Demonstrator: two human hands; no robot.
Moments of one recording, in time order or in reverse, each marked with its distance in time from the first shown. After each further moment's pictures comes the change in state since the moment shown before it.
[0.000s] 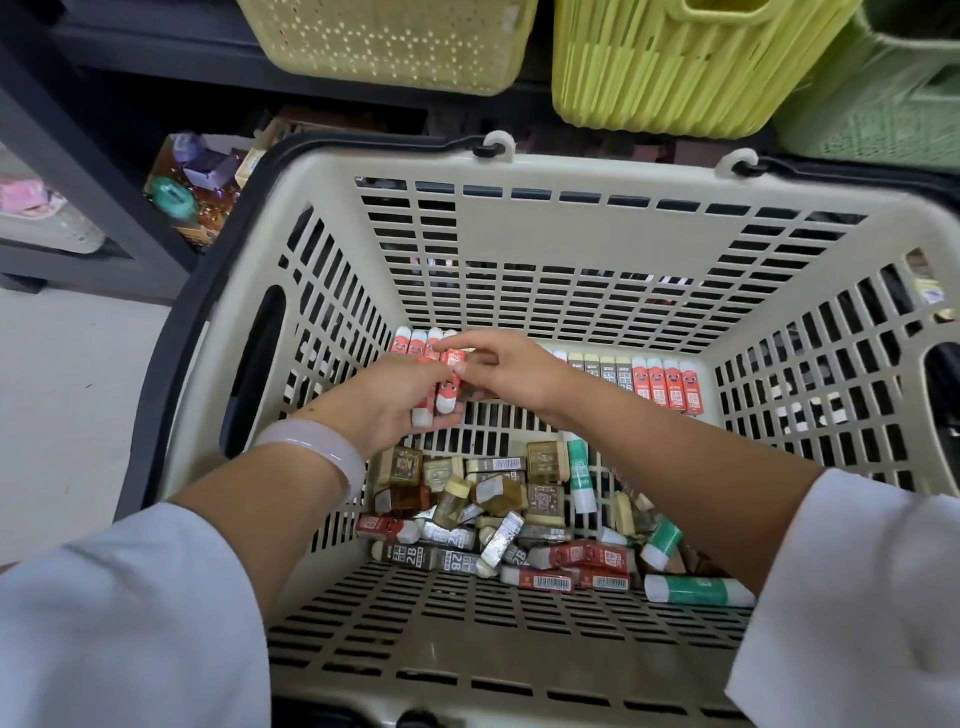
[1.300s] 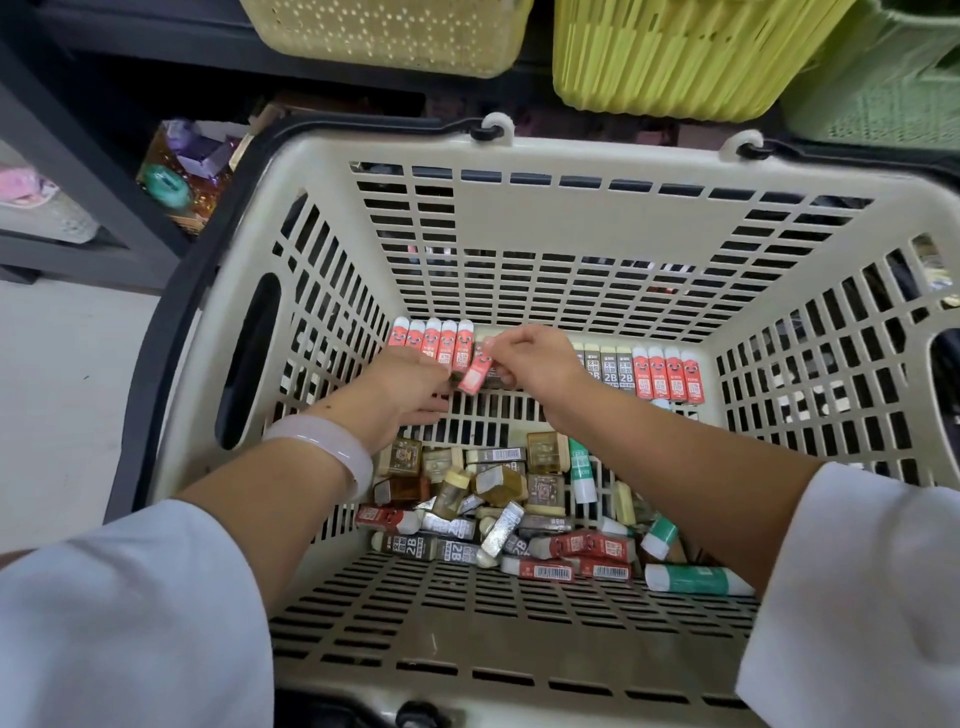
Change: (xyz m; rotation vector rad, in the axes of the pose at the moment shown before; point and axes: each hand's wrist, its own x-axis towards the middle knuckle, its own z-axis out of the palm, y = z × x) left_hand 0.000 -0.007 0.000 0.301 0.094 0.055; right_hand 0.005 0.023 0.000 0.250 0.421 0.190
